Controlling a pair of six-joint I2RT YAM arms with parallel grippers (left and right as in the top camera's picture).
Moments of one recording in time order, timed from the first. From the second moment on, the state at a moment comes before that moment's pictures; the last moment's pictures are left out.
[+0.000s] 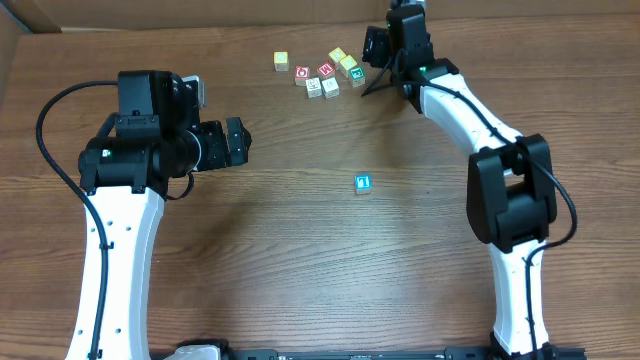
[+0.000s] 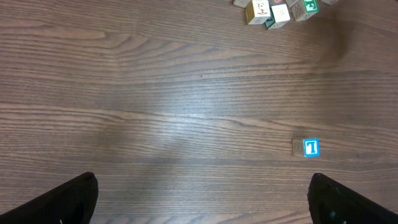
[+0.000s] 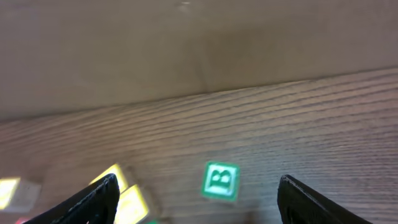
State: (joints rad) left arm 0.01 1.39 1.43 -1.05 0.17 -0.16; right arm 0.31 2.35 1.90 -0.15 0.15 0.37
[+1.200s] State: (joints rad) left arm 0.01 1.39 1.43 -1.05 0.17 -0.16; right arm 0.29 2.52 1.90 -0.06 0.15 0.41
